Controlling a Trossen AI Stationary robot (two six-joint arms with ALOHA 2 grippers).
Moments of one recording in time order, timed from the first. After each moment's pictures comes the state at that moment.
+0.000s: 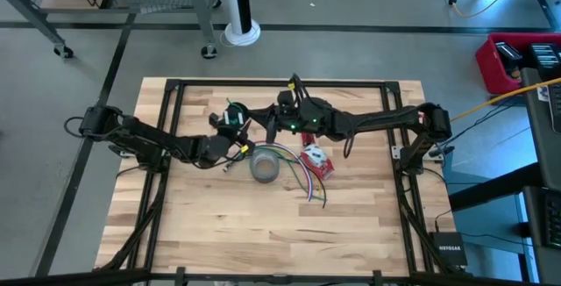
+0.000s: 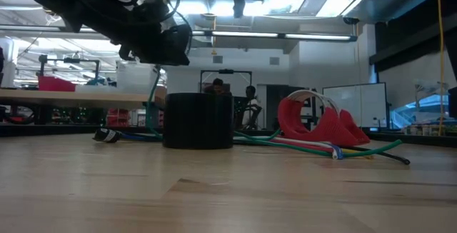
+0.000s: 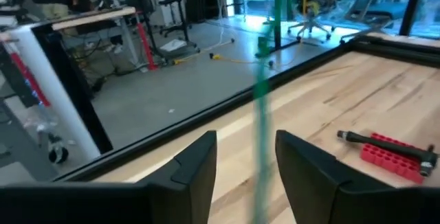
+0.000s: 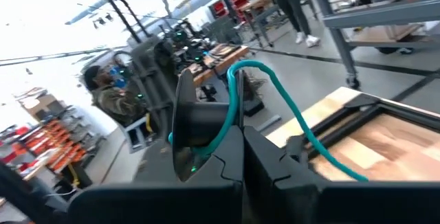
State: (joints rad) left arm -0.07 1.40 0.51 0.56 -1.04 -0.20; right arm -0.06 1.73 1.28 0.49 0.10 0.54
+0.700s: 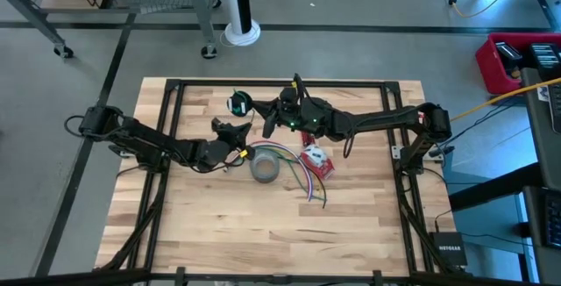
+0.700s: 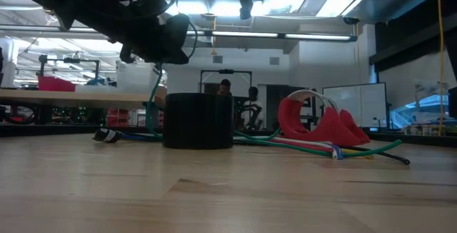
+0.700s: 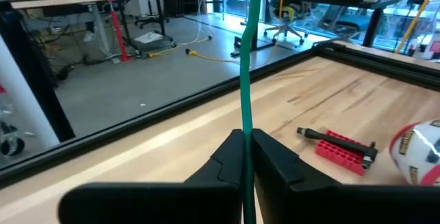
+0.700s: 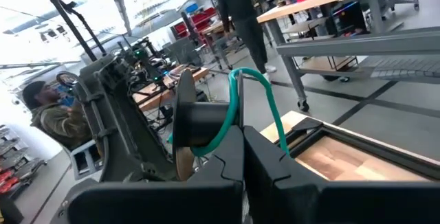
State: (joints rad) left arm -0.13 1.40 0.51 0.56 -1.00 -0.30; right arm -0.07 1.73 1.28 0.49 0.29 0.46
